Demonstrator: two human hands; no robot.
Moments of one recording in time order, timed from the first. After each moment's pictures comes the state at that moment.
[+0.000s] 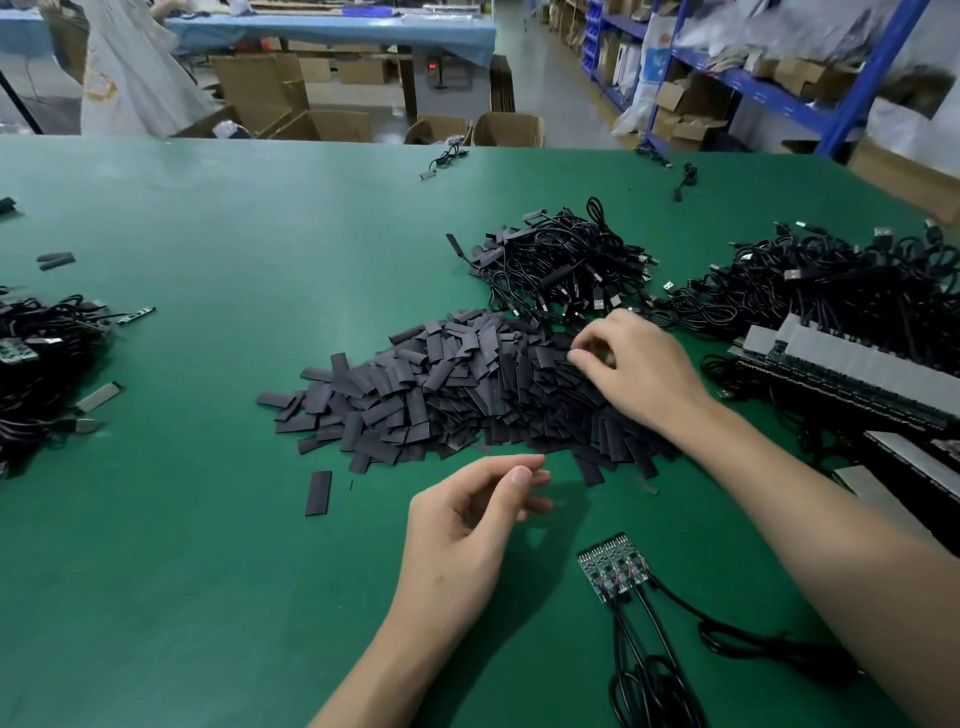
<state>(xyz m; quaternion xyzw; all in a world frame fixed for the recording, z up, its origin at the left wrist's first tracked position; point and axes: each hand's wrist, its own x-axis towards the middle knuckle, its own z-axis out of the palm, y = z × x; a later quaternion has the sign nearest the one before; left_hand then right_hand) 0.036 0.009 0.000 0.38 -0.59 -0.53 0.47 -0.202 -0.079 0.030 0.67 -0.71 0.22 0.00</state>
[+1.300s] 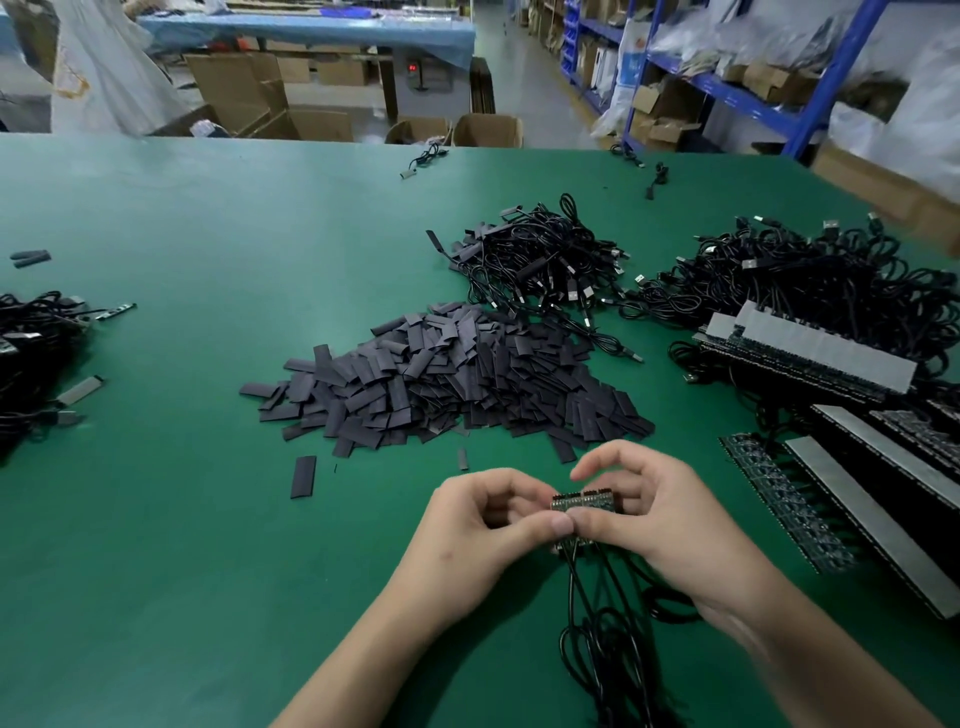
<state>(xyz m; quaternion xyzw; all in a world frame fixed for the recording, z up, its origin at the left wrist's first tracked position) 0.035 0.021 0.011 0.35 -0.62 -0.63 0.30 -0.154 0.082 0.029 0.47 -0.60 0.44 -0.48</state>
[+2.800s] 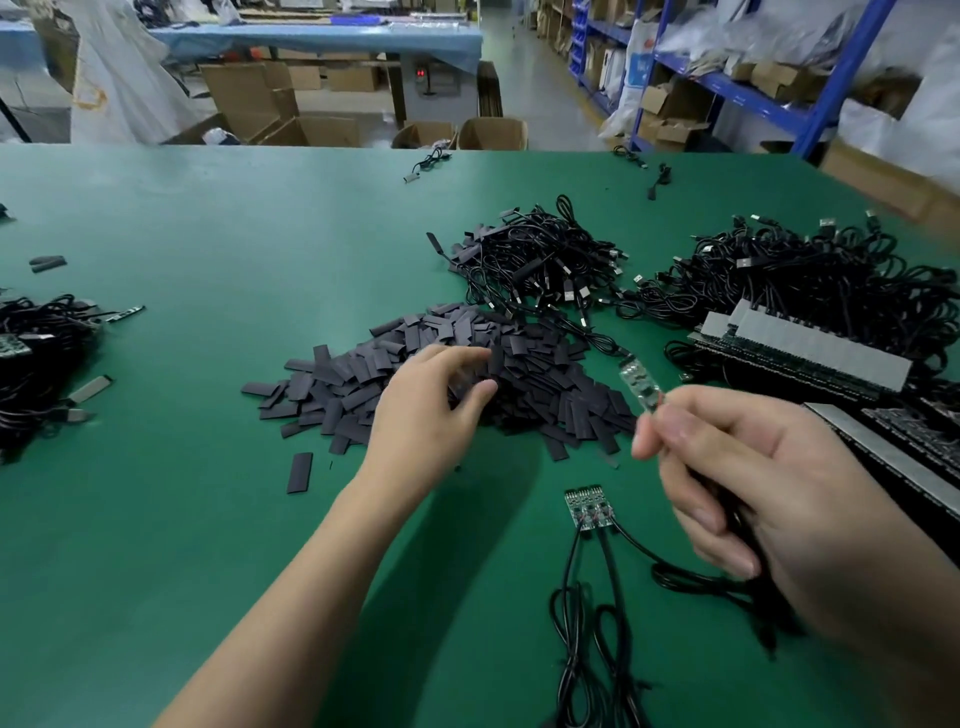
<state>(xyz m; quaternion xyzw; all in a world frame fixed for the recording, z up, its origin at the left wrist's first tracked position) 0.025 -0.052 0.043 0.48 -0.78 -0.21 0.33 -0.162 0.114 0.116 0.51 -0.50 0.51 -0.48</state>
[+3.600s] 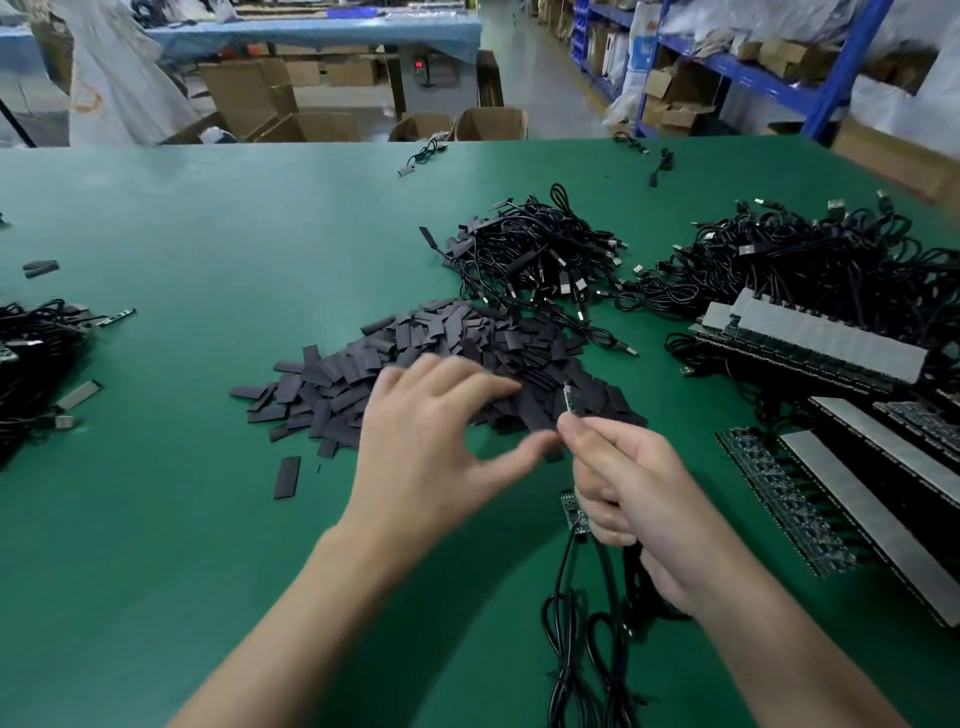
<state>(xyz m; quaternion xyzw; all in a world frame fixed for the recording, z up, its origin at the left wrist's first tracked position) 0.023 -0.020 0.047 0.38 -0.85 0.00 0.36 -0.152 0.069 0.041 0.39 -0.53 0.52 -0.54</state>
